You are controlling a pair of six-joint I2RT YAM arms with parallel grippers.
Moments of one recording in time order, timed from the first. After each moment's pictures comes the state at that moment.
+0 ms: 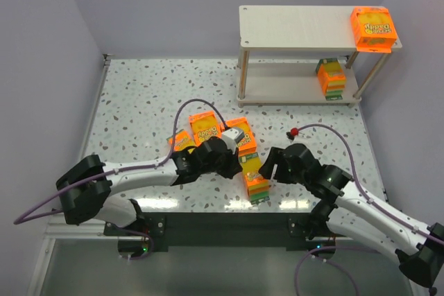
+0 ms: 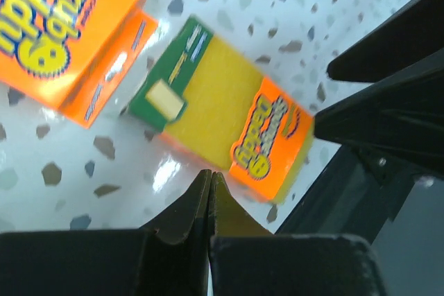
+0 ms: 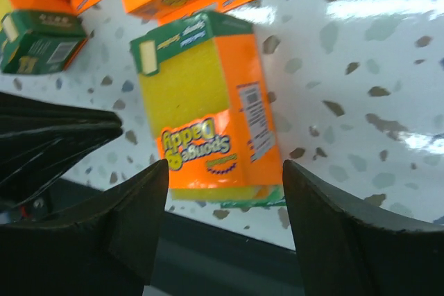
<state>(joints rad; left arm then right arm) -1.05 1.41 0.77 0.06 0.00 -0.54 0.80 0.73 0.56 -0.64 0.21 0.88</state>
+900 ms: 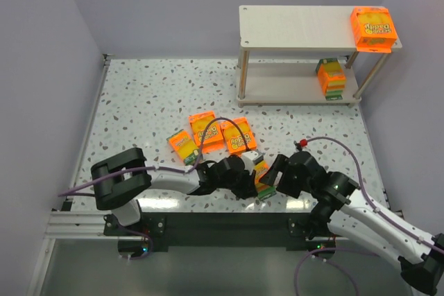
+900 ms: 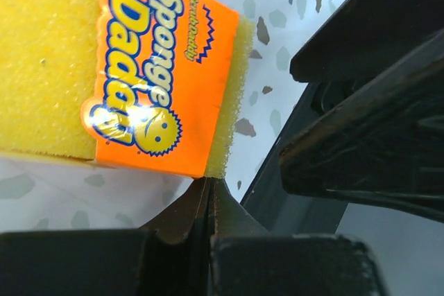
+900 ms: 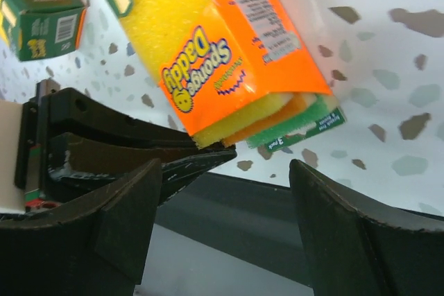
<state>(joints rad) -1.20 1.65 0.73 0.28 0.14 -0.62 0.80 0.62 0.50 -0.73 0.03 1.15</state>
